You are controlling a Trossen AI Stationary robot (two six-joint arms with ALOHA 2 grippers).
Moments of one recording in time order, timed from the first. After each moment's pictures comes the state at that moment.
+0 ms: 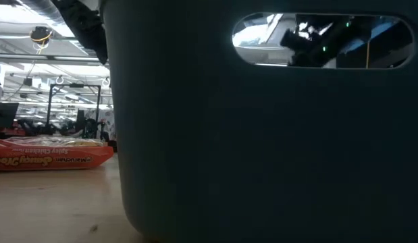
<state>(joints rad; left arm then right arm) 0.27 1.44 0.66 0.46 0.04 -0.11 -0.36 1.13 0.70 -0.18 0.10 -0.22</state>
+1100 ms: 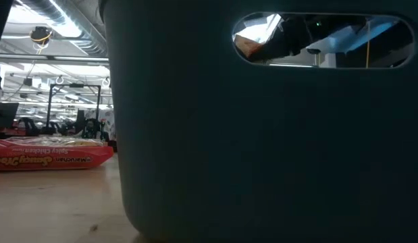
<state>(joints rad) 0.21 1.70 1.14 0.20 0.09 -0.12 -0.15 1.18 0.73 0.10 0.06 -0.30</state>
